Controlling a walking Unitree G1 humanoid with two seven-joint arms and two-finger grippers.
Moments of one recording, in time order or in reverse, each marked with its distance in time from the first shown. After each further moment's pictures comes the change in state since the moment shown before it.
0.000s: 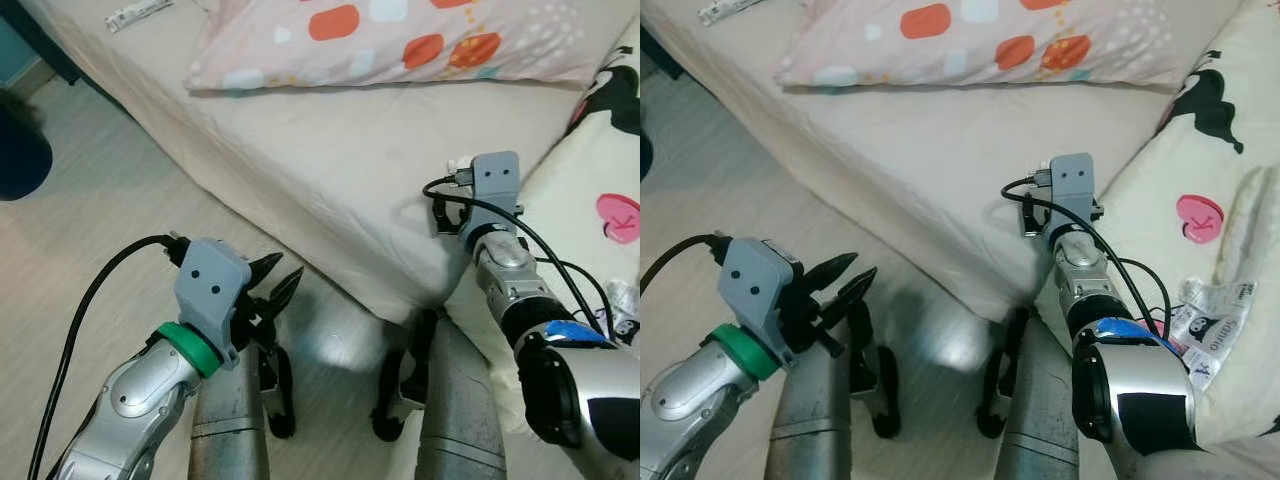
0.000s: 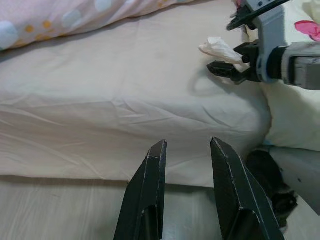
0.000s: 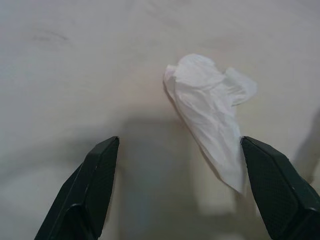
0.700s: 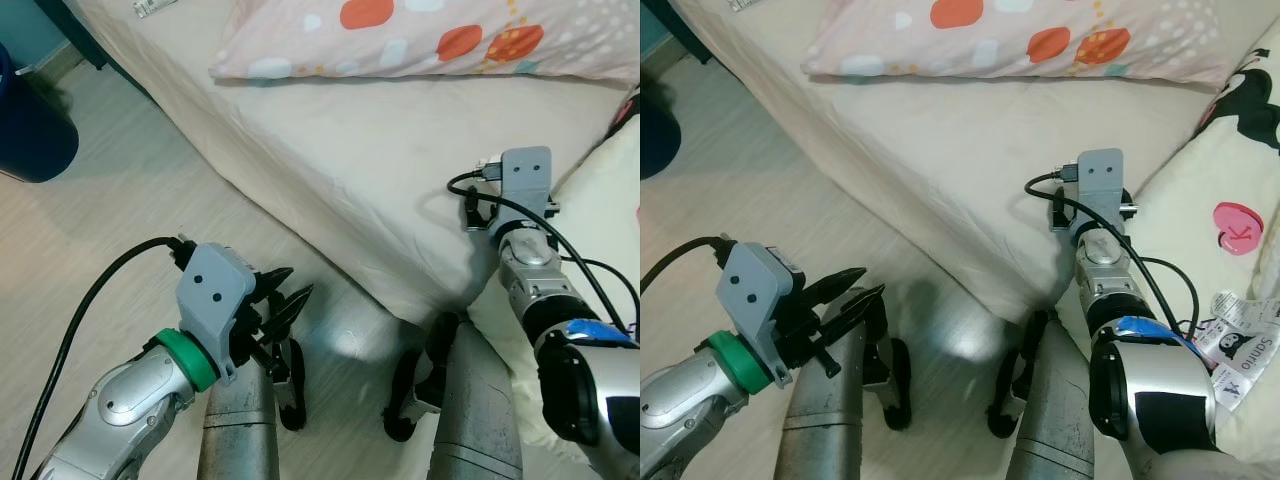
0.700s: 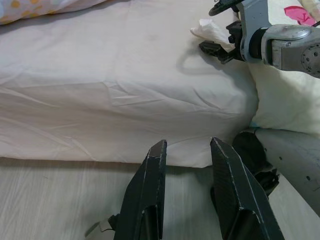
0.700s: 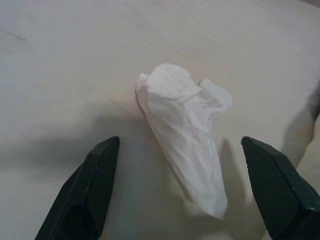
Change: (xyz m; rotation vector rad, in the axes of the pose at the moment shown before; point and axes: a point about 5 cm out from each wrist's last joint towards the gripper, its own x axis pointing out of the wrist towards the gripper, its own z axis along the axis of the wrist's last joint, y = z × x) left arm -0.006 -0.006 0.006 -0.014 0.043 -0.082; right arm -0.001 -0.032 0.005 -0.068 -0.022 -0.153
